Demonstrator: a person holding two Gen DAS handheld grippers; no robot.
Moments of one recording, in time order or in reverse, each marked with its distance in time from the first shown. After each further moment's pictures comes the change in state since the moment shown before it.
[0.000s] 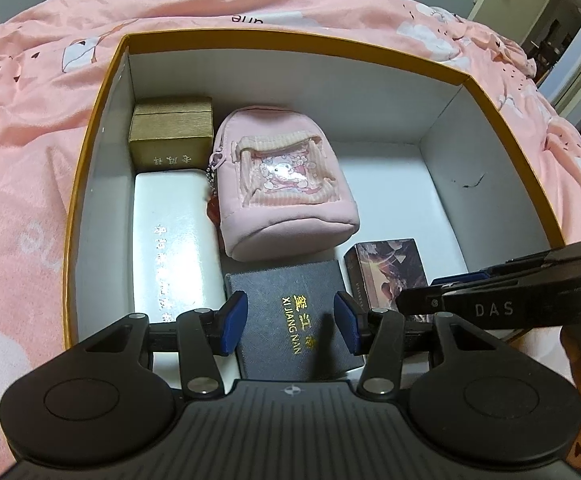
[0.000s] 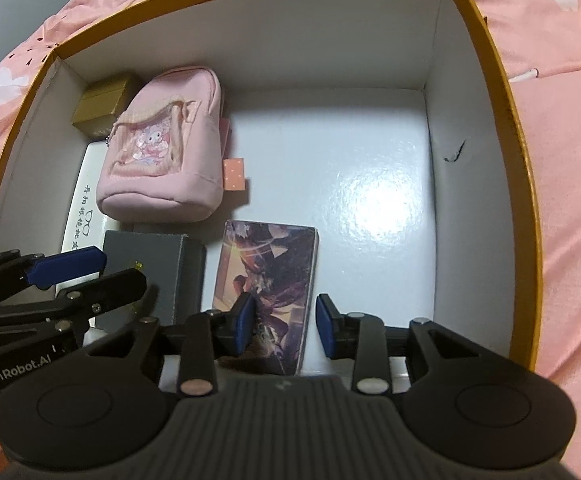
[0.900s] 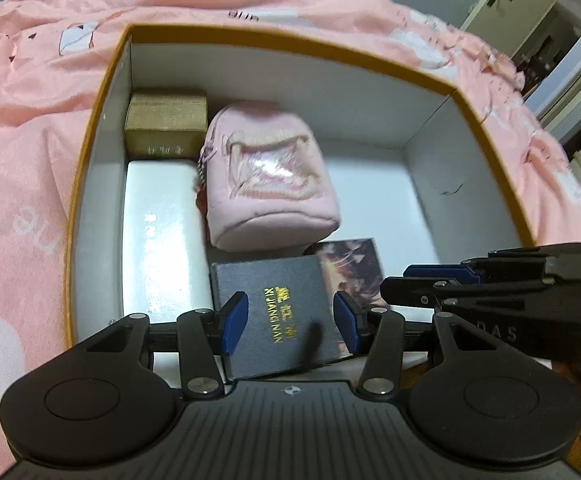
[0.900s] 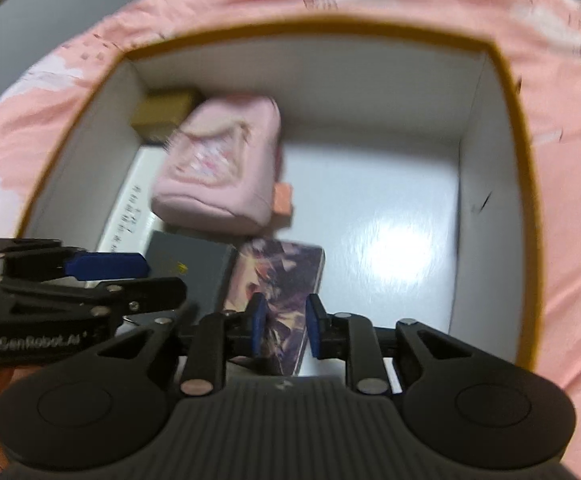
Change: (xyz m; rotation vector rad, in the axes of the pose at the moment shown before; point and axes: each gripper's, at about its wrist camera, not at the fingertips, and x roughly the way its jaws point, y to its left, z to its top) left arm -0.013 0.008 -0.002 -0.055 -0.002 -0.093; right arm -0.025 0.023 -0.013 -0.160 -0.147 0.041
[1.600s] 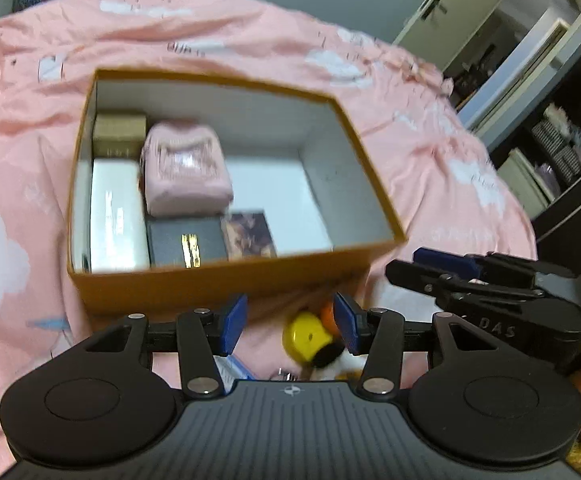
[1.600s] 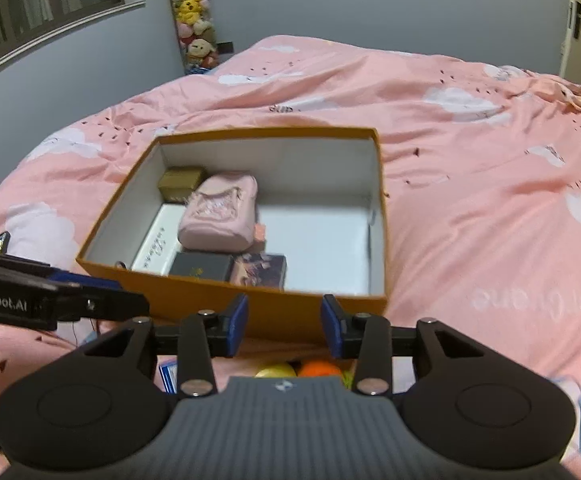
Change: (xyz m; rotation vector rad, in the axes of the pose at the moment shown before) left arm -0.084 -0.042 -0.045 0.045 -0.021 -0.147; right arm -0.129 0.016 -0.088 0.058 -0.280 -0.122
